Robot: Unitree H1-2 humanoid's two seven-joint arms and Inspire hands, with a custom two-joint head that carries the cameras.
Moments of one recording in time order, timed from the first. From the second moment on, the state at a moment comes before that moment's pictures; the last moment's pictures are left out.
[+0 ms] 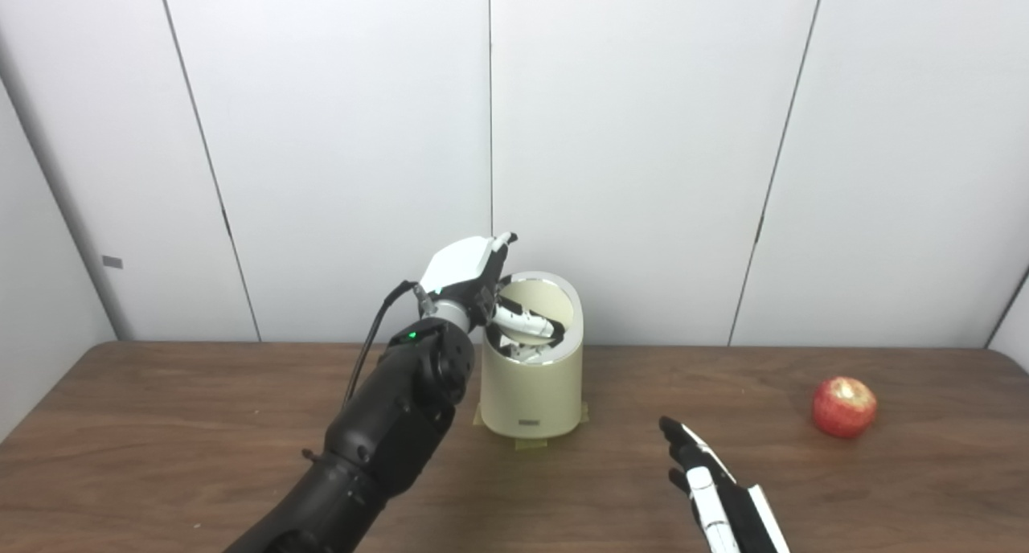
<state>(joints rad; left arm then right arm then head) -0.92 0.13 -0.41 0.53 0.71 0.41 -0.12 0.06 0.05 0.09 -0.34 -0.16 0.27 -0.04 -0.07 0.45</state>
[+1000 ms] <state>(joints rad) -0.91 0.12 -0.38 0.52 0.68 0.46 -0.12 0.06 0.05 0.09 -0.34 -0.13 0.27 -0.03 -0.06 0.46</state>
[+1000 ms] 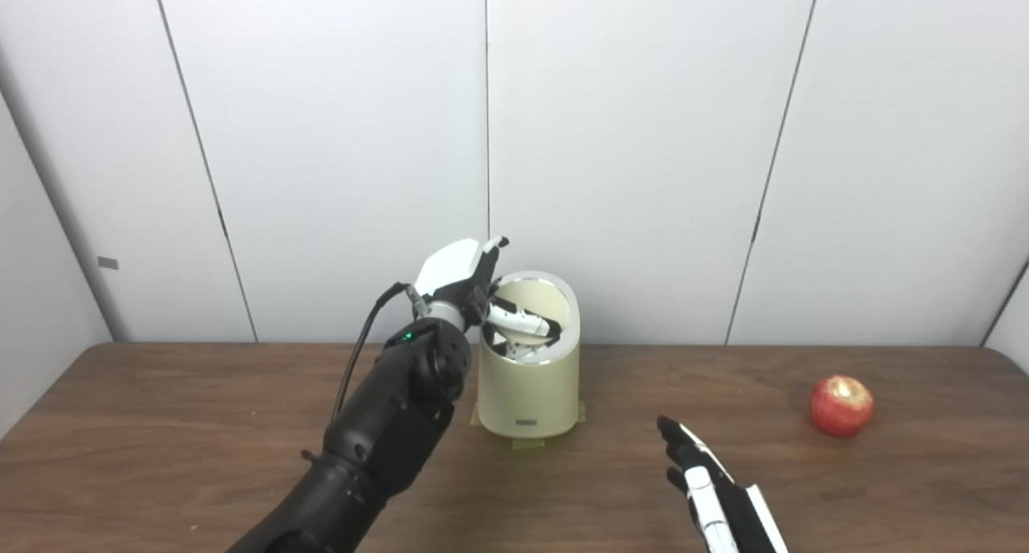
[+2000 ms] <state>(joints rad) -0.92 0.20 -0.52 0.51 0.78 0.41 -0.09 0.06 0.05 0.10 -0.35 -0.14 0.28 -0.02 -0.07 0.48</state>
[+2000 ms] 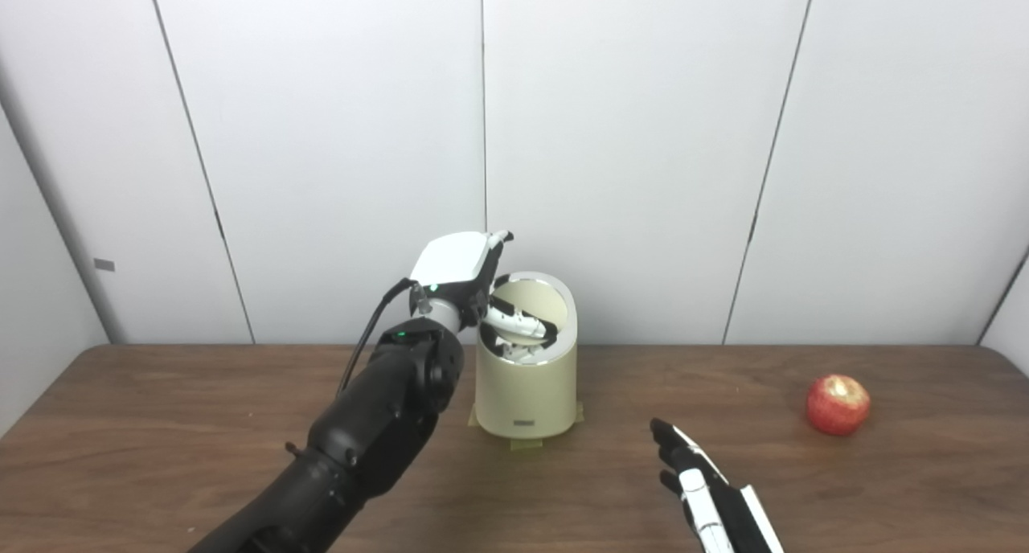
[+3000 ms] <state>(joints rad) -0.91 0.23 -0.59 0.49 0.88 0.38 -0.08 0.07 0.02 0.11 -0.42 -0.17 0.33 0.00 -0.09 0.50</state>
